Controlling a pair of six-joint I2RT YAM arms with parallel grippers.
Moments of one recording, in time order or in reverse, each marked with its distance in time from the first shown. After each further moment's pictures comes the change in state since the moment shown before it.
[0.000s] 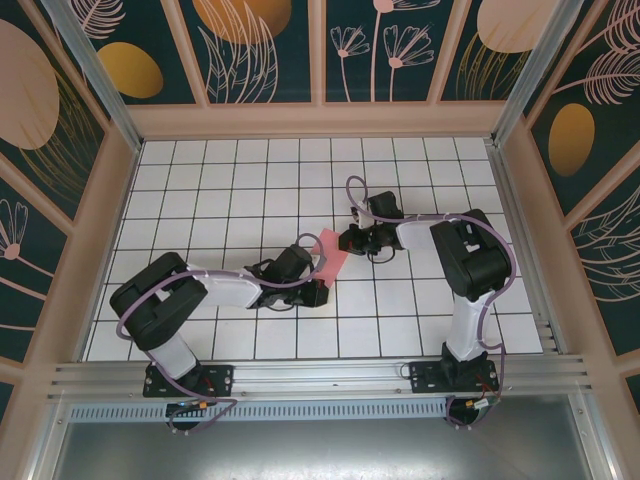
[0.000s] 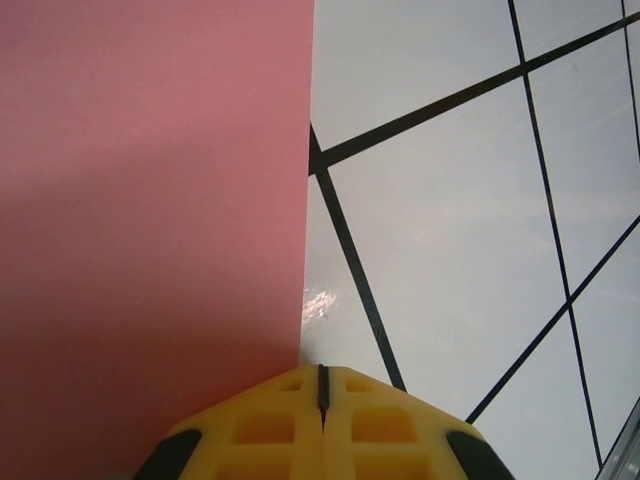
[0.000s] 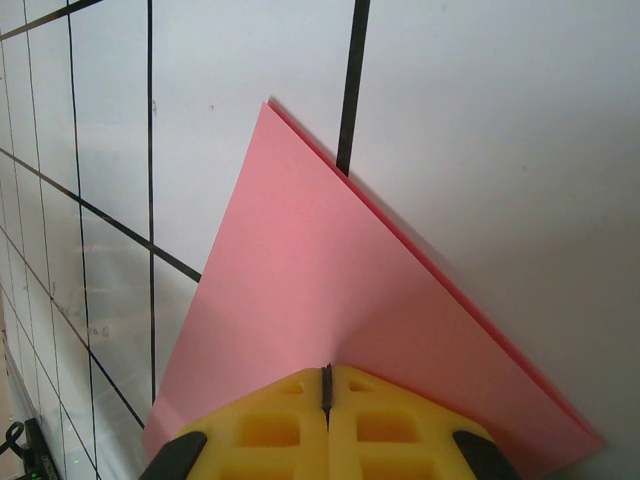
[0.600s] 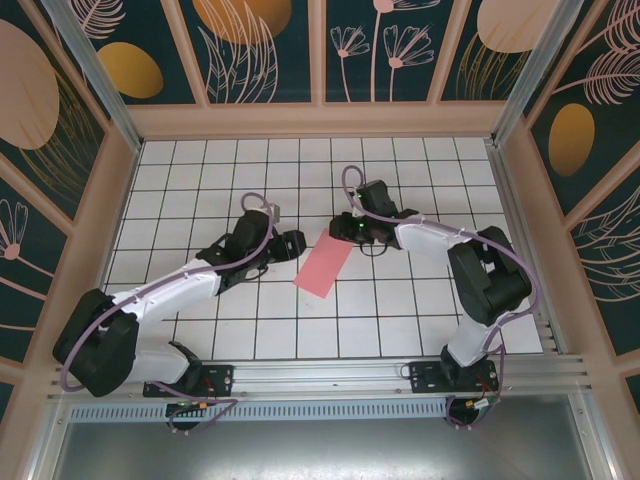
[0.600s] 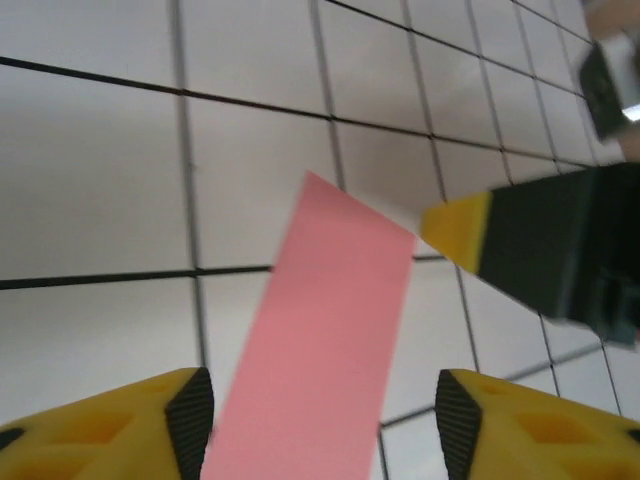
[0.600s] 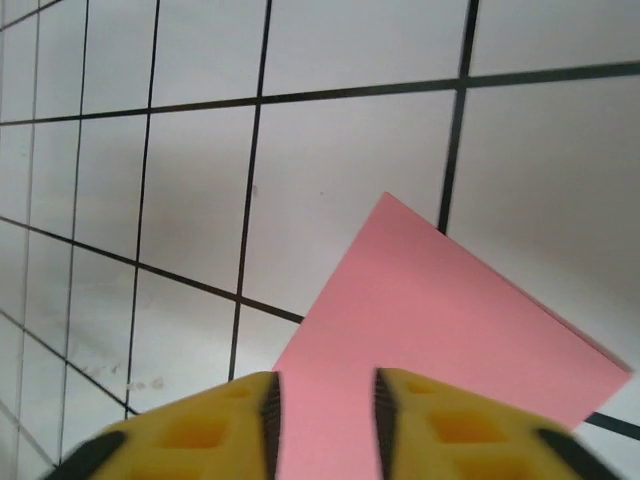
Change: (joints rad) left arm 0.236 -0.346 0.051 -0.168 -0.292 -0.056; right arm 0.133 -0.190 0.063 -0.127 0.316 0.098
